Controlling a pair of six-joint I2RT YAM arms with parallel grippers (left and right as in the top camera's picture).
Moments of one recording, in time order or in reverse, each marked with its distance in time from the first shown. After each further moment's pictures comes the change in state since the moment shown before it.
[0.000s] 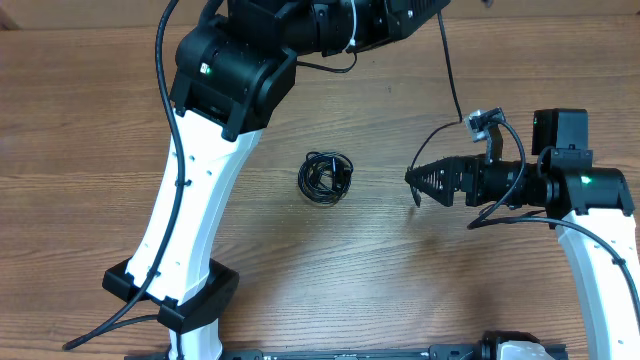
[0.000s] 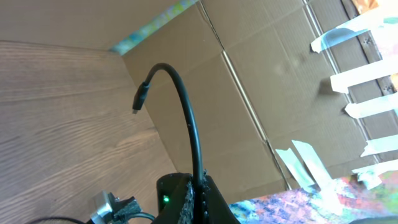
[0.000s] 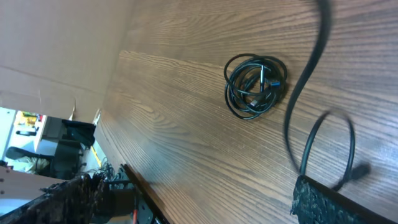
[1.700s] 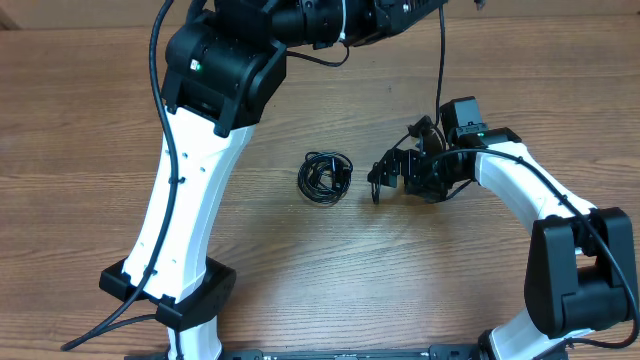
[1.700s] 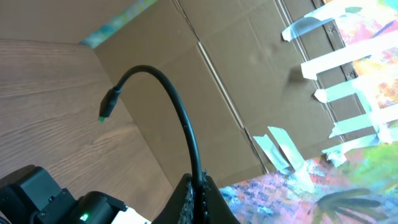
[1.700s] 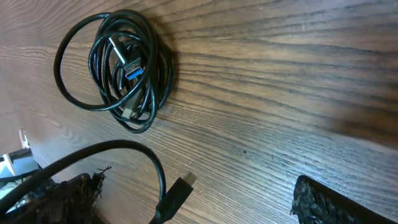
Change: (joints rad) left arm 0.033 -0.001 0.001 0.074 0.136 -0.035; right arm 0.211 0.515 0.000 0.275 0.317 0.312
